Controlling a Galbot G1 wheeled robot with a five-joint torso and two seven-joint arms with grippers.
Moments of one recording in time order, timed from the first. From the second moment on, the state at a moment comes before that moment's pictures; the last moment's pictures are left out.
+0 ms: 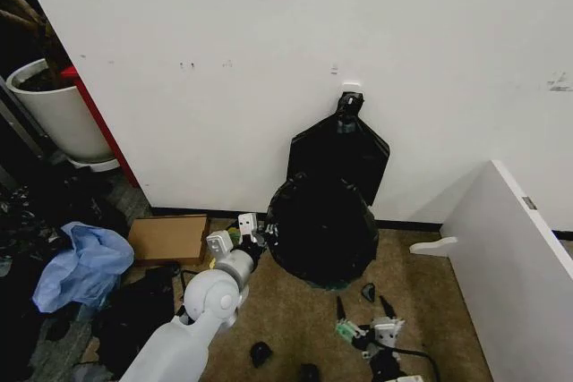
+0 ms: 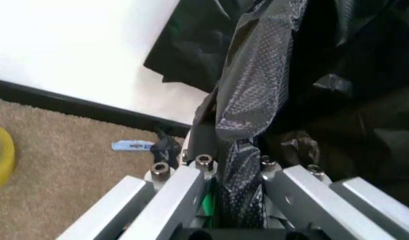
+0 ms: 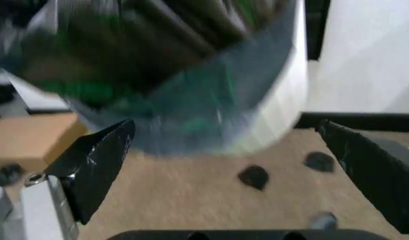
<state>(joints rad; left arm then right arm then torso) 1.12 -1.23 -0.12 -1.92 -0.90 0.34 -0.26 -1.73 1.20 0.15 1.97 0.20 0.25 0.32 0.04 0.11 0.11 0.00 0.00</state>
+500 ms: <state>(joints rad) 1.17 -1.22 -0.11 -1.97 -0.90 0.35 -0.24 -1.57 1.21 0.18 1.83 0.21 0.20 0.38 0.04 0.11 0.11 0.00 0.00</state>
